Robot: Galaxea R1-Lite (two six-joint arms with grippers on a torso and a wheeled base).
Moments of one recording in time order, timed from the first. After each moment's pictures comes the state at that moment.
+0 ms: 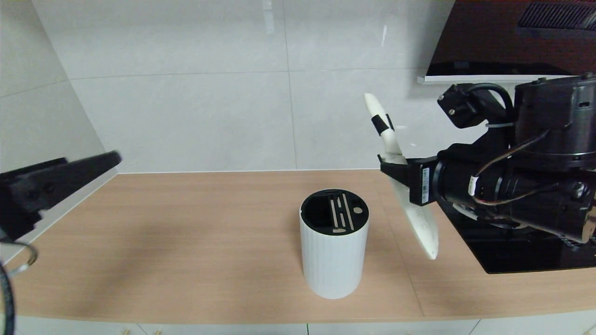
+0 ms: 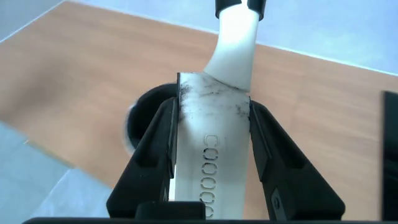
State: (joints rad) left arm -0.22 1.01 -0.71 -0.28 -0.11 -0.22; right arm 0.72 1.55 -1.02 -0.31 -0.20 0.11
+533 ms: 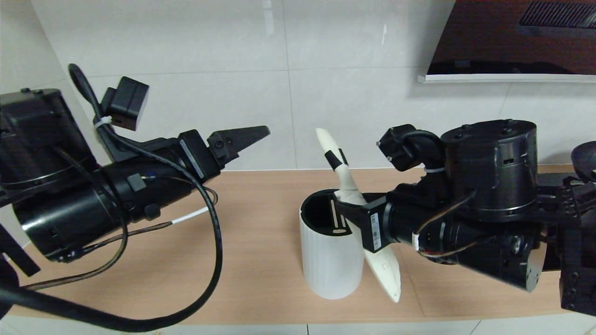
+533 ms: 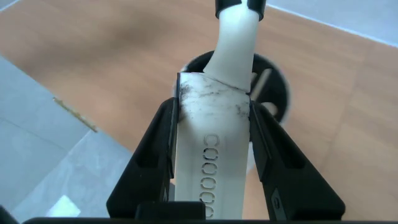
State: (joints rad) left arm -0.47 1.47 -0.78 -0.70 -0.22 -0.62; right arm 0.90 1.65 -1.00 -0.35 -0.25 0.16
